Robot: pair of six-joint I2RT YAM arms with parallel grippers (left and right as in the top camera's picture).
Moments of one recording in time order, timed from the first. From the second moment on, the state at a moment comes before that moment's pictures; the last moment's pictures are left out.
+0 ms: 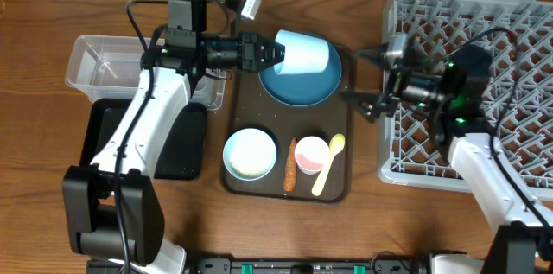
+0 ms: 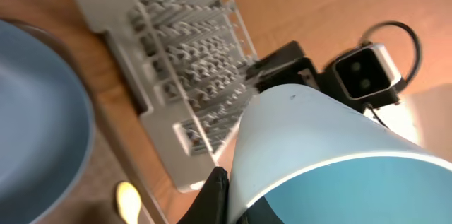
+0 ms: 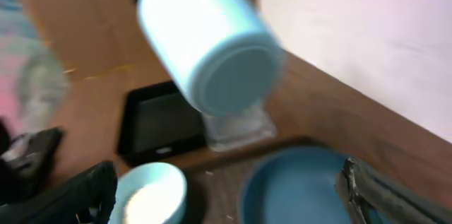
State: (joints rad) left arm -0.16 1.72 1.35 -0.34 1.23 -0.40; right arm 0.05 1.45 0.82 0.40 -1.23 -0.07
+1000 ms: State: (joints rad) left arm -0.28 1.72 1.35 -0.34 1.28 -0.41; right arm 0.11 1.46 0.82 0.69 -1.26 0.04
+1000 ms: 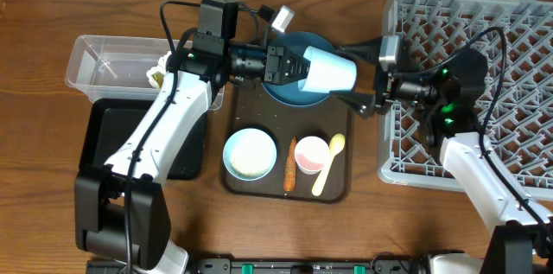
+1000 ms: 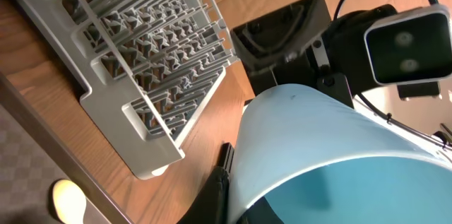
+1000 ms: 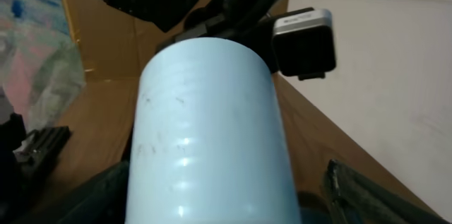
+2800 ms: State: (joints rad) left arm -0.22 1.59 1.35 -0.85 0.12 -0.29; right arm -0.06 1.21 1.05 -0.46 -0.08 0.10
